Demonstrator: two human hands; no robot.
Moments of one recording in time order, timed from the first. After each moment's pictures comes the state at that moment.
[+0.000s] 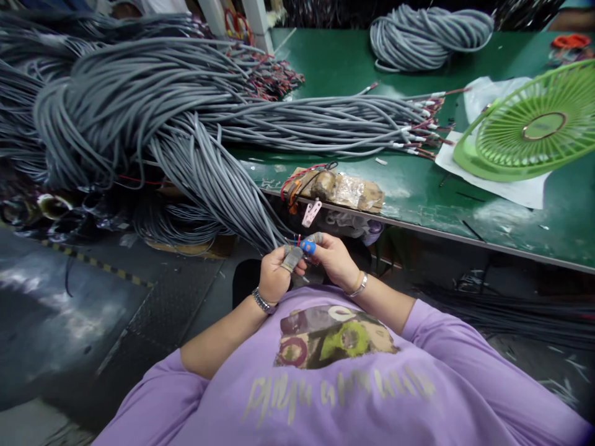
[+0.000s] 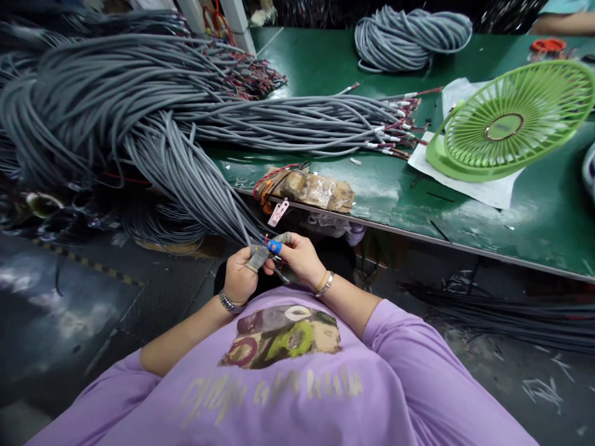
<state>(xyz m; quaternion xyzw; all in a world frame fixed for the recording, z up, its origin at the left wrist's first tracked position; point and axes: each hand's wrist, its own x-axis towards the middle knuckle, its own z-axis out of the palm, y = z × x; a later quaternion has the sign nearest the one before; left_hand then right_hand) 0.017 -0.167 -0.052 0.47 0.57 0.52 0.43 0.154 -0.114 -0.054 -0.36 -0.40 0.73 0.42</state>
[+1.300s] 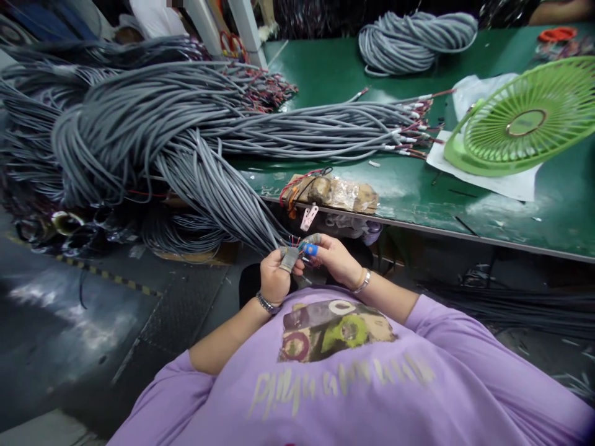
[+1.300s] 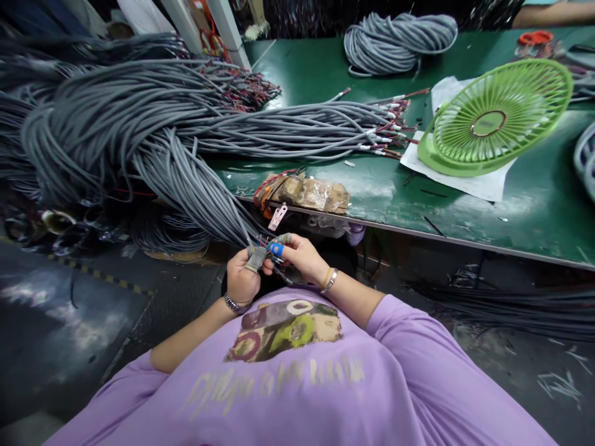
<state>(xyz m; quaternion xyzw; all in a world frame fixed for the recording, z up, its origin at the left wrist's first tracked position) 0.017 -0.165 -0.052 0.44 0.57 0.56 0.41 0.162 -0.111 -0.046 -0.35 -0.40 0.76 0.38</state>
